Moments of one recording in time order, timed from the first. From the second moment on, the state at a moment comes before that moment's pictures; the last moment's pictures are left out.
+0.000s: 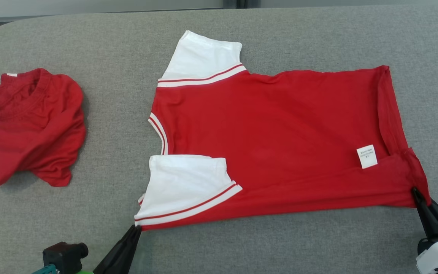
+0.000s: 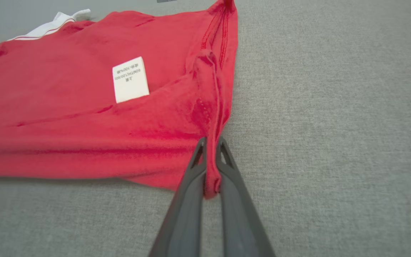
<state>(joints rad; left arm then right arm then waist) 0.08 0.54 -0.54 -0.06 -0.90 0.02 -0.13 0.05 -0.53 0.16 0.26 0.62 0.13 -0.26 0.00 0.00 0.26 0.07</state>
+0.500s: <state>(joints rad) 0.06 0.49 -0.58 0.00 -0.89 0.08 -0.08 0.07 -0.52 0.13 0.26 0.60 0.13 -0.26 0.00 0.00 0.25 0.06</state>
